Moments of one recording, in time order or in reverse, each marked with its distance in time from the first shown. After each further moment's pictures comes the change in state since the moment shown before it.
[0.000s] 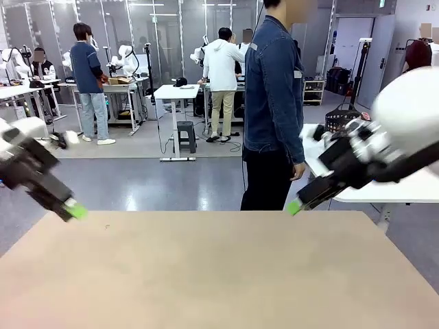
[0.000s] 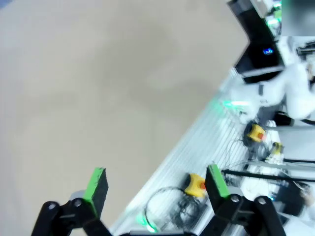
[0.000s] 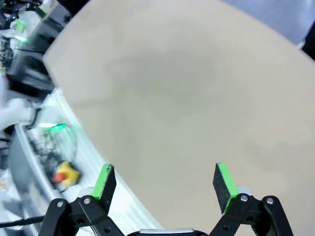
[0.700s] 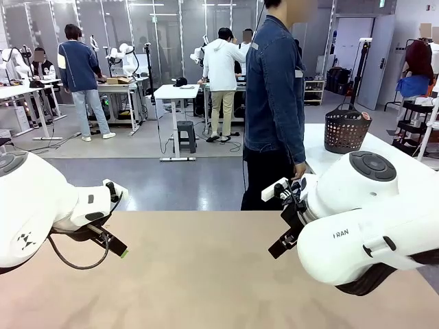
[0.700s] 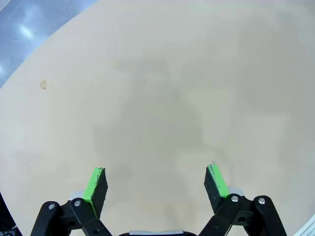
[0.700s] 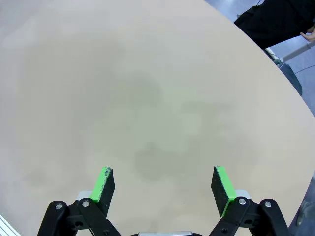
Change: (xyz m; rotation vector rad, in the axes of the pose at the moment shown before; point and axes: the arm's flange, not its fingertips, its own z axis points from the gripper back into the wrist) left arm 0.009 0.019 -0.191 0.715 -0.118 -0.128; right arm -0.029 -0.012 -0.172 -0.576 0.048 0.164
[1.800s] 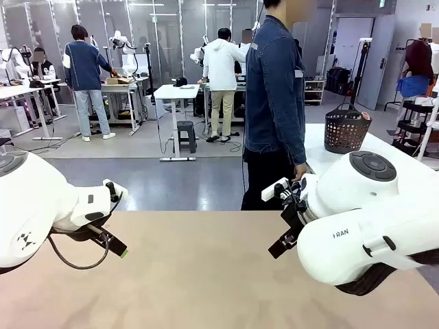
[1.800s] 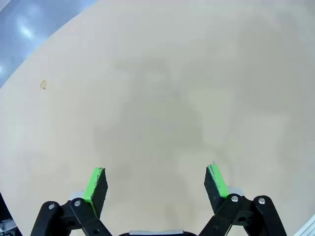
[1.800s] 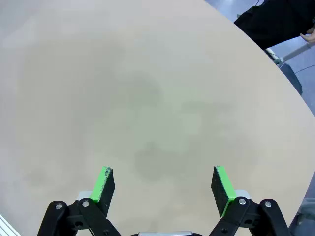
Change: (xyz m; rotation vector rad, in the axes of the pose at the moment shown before) left arm 0.000 0.000 0.000 0.000 0.000 0.001; right arm 0.000 0.000 0.000 0.000 0.000 -0.003
